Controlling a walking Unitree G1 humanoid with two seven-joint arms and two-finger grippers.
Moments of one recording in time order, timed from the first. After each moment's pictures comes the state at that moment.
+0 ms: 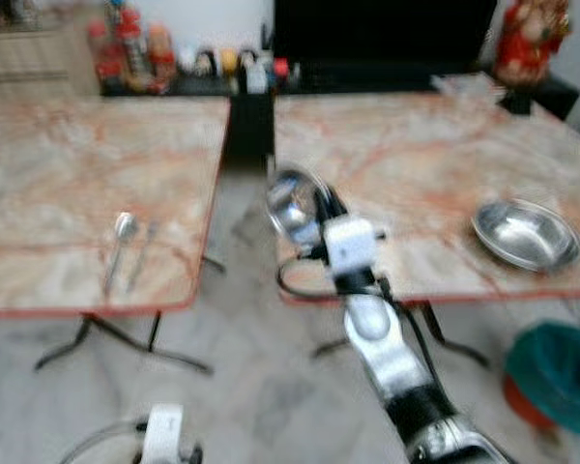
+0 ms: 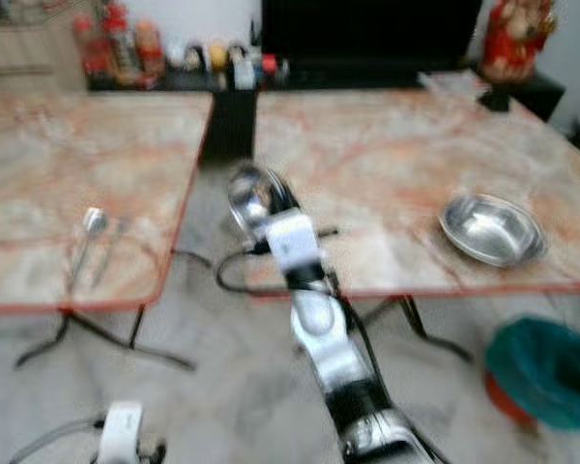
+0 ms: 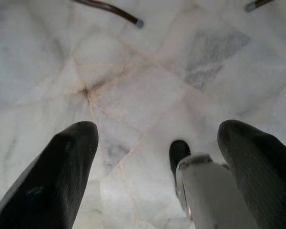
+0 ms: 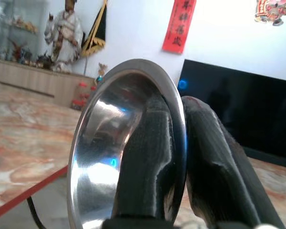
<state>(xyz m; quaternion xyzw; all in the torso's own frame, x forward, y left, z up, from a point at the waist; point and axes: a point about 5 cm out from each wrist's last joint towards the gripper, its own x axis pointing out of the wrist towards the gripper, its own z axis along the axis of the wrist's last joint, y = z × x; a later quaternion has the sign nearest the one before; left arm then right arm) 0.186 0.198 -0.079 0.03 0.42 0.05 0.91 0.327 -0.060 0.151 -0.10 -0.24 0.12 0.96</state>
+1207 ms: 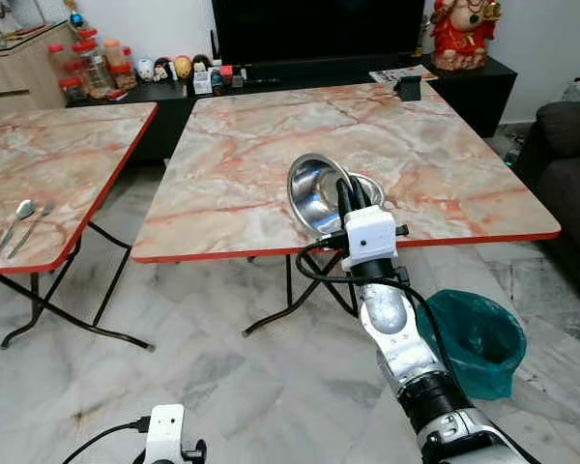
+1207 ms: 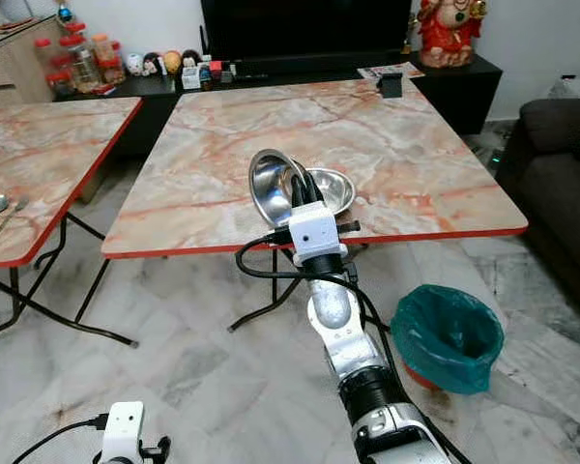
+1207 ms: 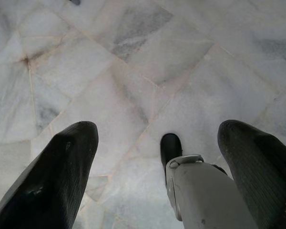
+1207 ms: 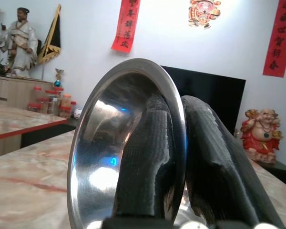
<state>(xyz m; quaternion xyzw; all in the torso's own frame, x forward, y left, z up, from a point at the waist) 0.186 0.193 -0.080 0.01 0.42 0.05 0.91 0.336 -0.082 0.154 -0.11 -0.24 0.07 0.96</state>
